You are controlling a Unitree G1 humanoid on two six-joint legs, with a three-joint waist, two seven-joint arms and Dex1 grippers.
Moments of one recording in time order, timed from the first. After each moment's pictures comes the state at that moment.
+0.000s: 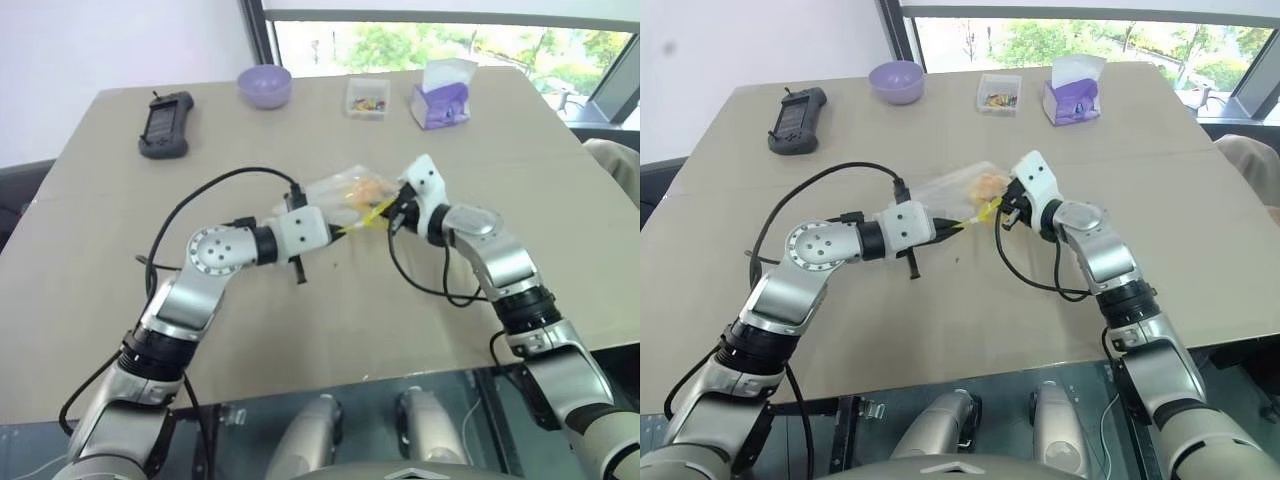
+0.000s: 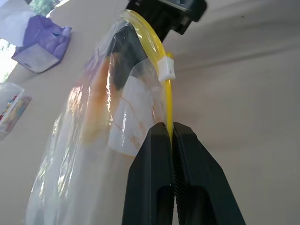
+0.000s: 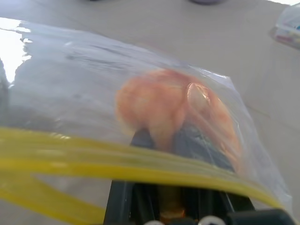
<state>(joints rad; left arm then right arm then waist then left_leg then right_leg) -0.47 0.65 -0.21 -0.14 0.00 0.12 -0.92 -0.73 -0.23 0.17 0.23 0.16 0.45 0.63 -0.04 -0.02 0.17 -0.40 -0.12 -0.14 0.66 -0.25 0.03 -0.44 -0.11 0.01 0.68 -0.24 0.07</state>
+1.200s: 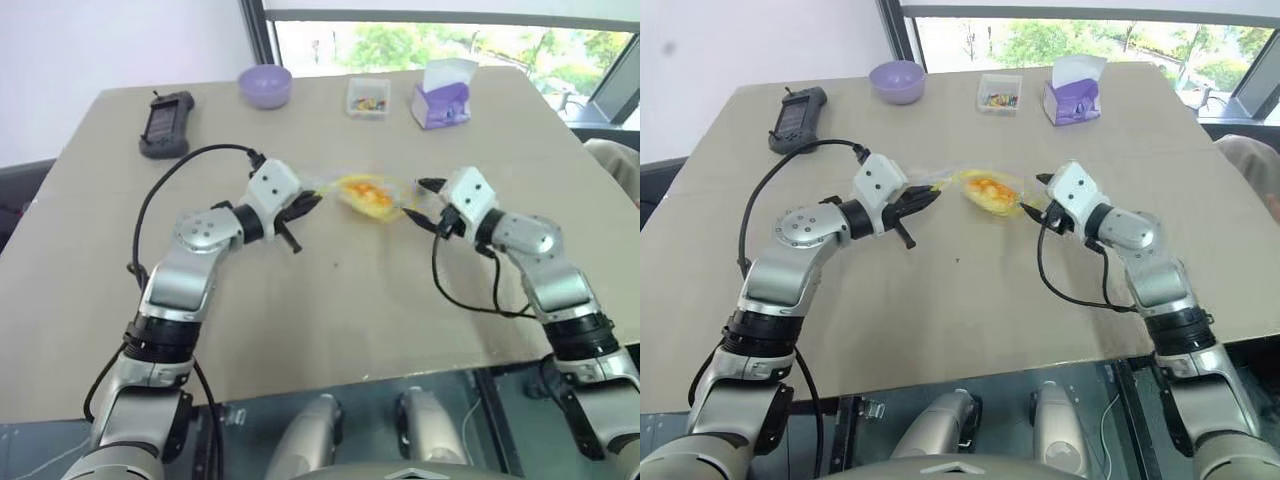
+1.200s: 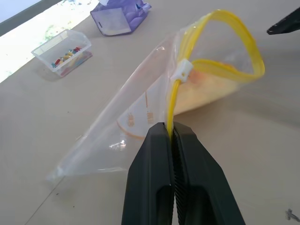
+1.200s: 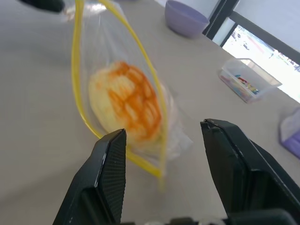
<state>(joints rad) -0.55 0.56 -0.06 -0.06 -0.12 0.38 -0.76 -0.54 -0.56 0.18 0.01 -0.08 0.10 0.70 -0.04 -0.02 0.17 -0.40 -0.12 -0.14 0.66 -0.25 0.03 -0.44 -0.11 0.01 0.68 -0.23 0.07</state>
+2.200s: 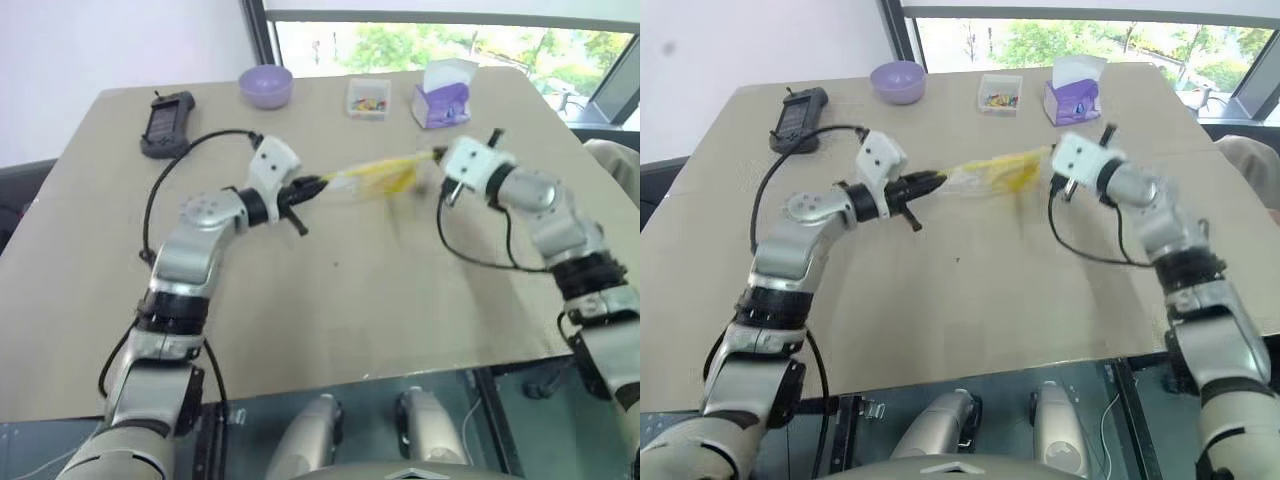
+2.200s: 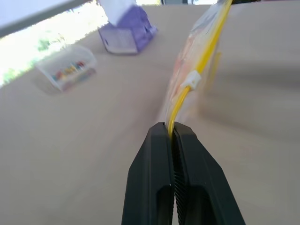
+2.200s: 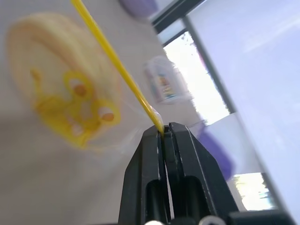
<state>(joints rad) -0.78 0.52 -0.06 0.20 -0.17 0.31 -0.77 -0.95 -0.62 0.26 0.54 -0.34 -0.25 0.51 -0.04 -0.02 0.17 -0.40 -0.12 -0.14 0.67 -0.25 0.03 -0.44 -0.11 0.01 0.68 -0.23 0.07</state>
